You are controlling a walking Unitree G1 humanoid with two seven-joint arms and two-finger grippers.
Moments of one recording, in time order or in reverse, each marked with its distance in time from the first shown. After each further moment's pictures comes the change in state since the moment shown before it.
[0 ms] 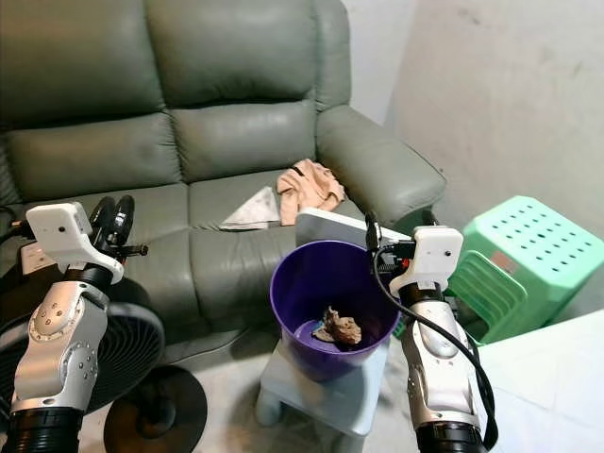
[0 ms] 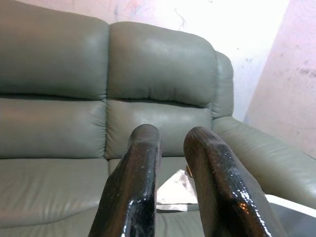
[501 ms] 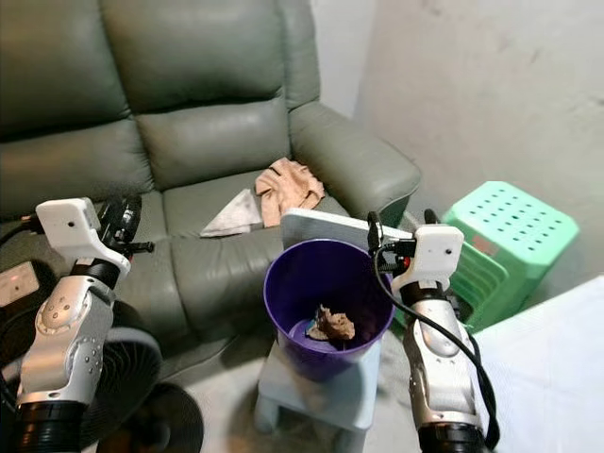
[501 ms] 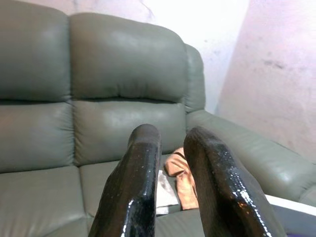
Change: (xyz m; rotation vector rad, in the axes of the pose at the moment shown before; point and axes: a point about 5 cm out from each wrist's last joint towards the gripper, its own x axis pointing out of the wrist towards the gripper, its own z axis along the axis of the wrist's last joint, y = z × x) left arm 0.005 0.001 0.000 0.026 0.023 0.001; right arm 0.002 0.009 0.002 0.001 0.004 0.023
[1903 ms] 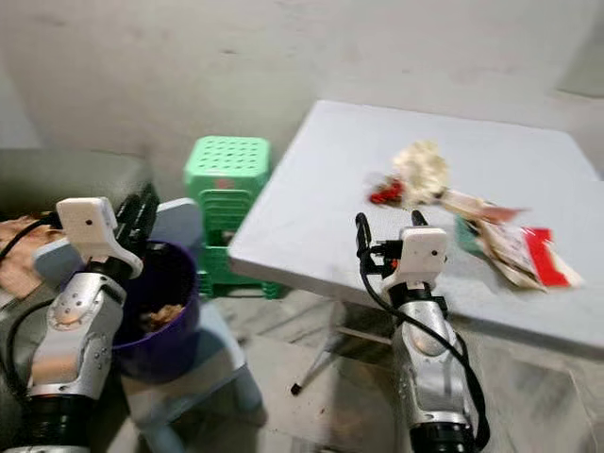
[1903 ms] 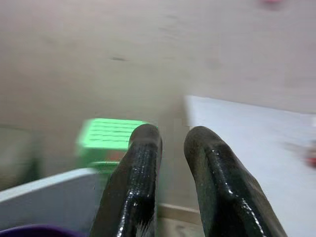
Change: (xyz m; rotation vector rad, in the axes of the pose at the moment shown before) left arm 0.005 -0.035 -0.010 -0.023 0.027 -0.154; right arm -0.002 -0.005 -0.002 -0.021 0.012 -0.028
